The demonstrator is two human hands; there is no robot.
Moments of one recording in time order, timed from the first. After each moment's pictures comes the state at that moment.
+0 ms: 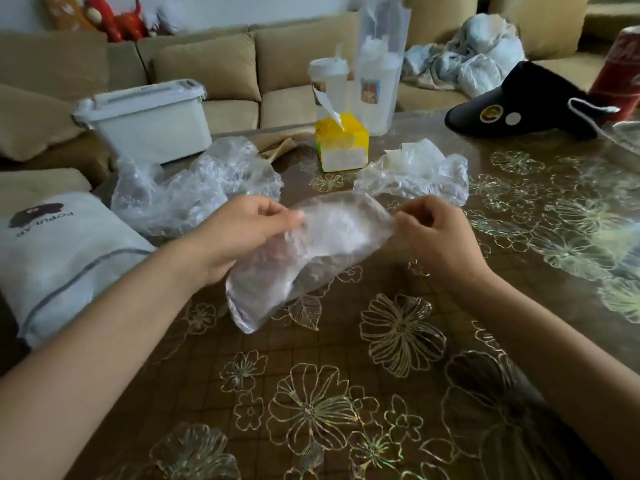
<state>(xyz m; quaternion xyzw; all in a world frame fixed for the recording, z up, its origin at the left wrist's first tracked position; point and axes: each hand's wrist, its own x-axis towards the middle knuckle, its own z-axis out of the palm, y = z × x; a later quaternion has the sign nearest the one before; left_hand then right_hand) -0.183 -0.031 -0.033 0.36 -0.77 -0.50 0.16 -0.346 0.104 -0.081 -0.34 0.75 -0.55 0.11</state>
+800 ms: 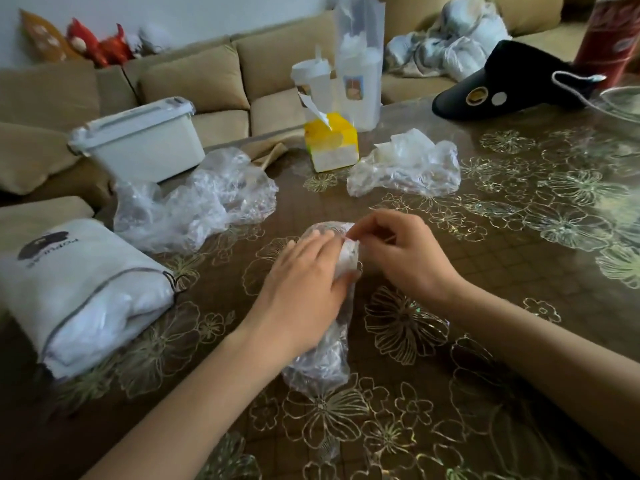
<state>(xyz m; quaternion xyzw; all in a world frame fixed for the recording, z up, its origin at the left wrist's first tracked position) -0.187 0.026 -0.075 0.23 -0.97 -0.08 0.09 -0.318 0.101 -0.090 -0.44 0.70 -0.55 0.12</state>
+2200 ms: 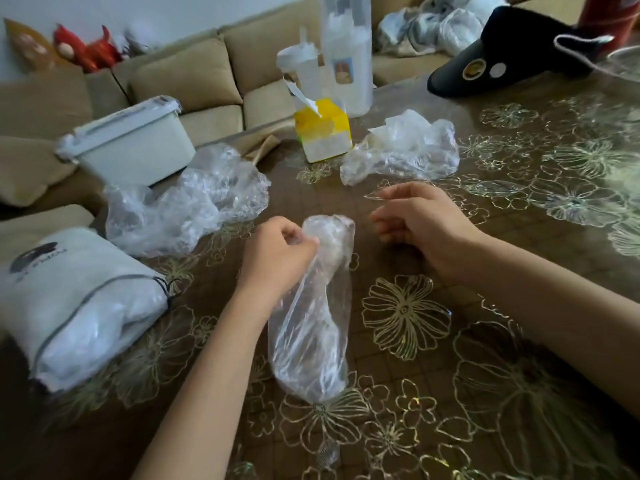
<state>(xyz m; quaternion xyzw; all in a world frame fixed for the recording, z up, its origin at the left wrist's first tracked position) -0.210 -0.012 -0.081 0.42 -0.83 -0.31 0.21 -0.347 0.098 -0.085 -0.21 0.61 -0.68 0.34</state>
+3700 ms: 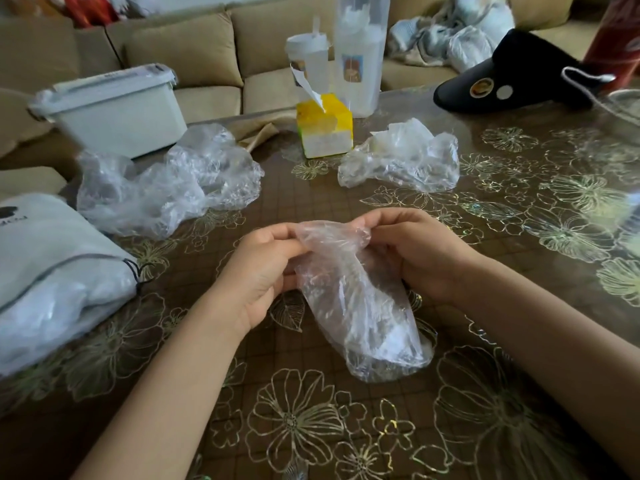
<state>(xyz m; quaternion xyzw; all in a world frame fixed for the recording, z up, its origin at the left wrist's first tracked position) -0.210 -0.001 -0.081 0.38 -0.60 -0.67 0.20 -0.346 0.100 -0.089 -0.29 0.51 -0.64 0.50</state>
